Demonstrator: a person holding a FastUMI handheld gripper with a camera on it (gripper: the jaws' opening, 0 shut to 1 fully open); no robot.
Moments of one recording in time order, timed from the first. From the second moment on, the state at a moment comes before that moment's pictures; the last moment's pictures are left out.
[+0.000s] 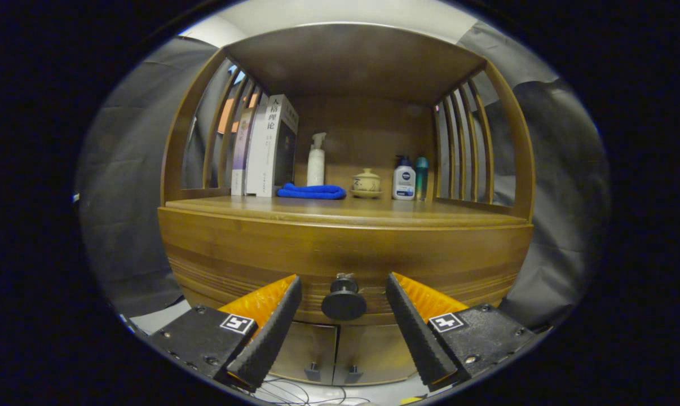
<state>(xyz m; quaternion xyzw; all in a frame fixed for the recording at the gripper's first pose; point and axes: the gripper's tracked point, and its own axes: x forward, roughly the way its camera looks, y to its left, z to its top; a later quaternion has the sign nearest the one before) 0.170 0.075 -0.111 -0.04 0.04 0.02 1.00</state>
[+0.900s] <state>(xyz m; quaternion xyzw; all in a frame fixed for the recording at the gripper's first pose) 0.185 0.071 -0.116 -0.02 0.07 0.00 1.00</state>
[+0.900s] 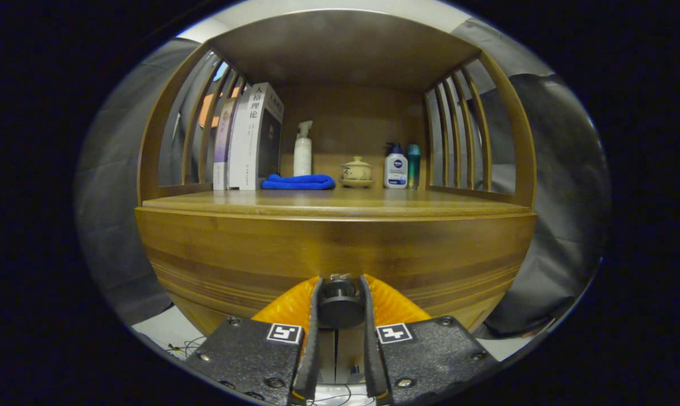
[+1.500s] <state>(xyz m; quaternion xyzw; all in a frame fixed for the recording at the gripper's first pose) 0.144 0.070 -0.119 -0.02 0.07 0.00 1.00</state>
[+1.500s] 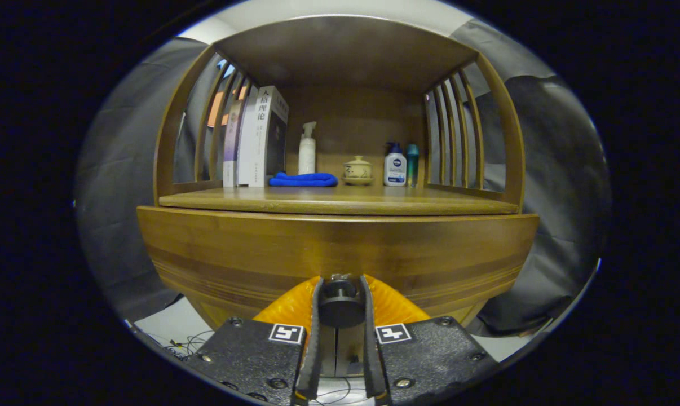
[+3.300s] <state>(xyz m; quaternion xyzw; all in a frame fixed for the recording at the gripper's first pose) -0.004 0.053 -0.062 0.00 0.02 0.04 1.00</state>
